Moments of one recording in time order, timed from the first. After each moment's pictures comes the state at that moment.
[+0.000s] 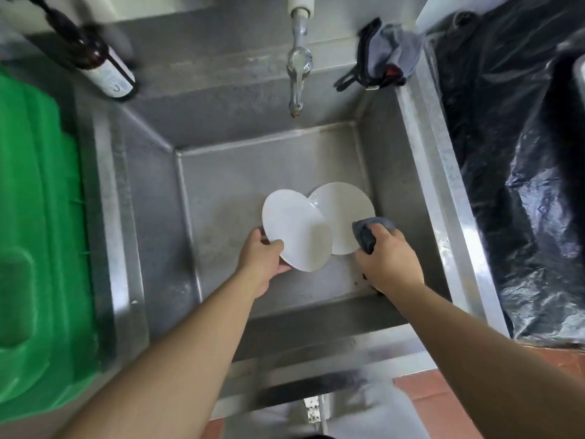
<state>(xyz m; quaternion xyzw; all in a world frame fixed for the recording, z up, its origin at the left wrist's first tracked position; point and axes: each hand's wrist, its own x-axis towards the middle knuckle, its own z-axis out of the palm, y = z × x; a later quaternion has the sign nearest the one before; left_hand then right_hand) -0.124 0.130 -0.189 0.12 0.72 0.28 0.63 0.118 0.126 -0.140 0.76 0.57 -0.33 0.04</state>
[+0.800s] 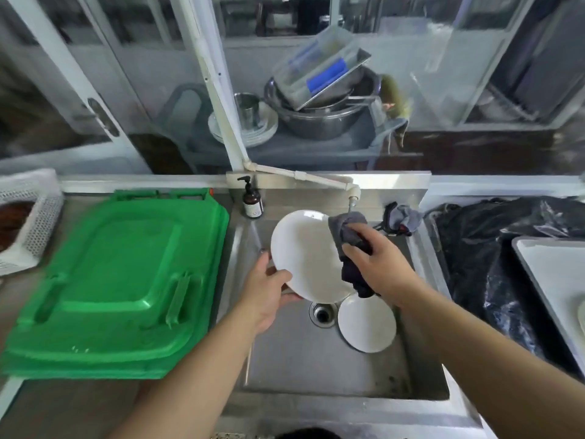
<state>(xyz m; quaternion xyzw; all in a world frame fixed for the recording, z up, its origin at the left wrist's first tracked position) -0.190 0.075 0.109 0.20 0.59 0.53 0.57 0.021 0.149 0.152 0.56 0.64 -0.46 -0.27</state>
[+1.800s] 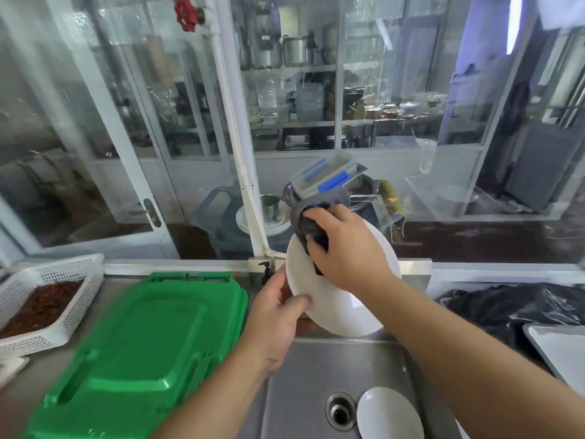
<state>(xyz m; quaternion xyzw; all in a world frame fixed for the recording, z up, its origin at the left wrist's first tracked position) -0.178 0.047 0.270 0.40 0.47 0.61 0.50 -0.053 0.151 0.332 0.39 0.84 -0.07 -0.37</state>
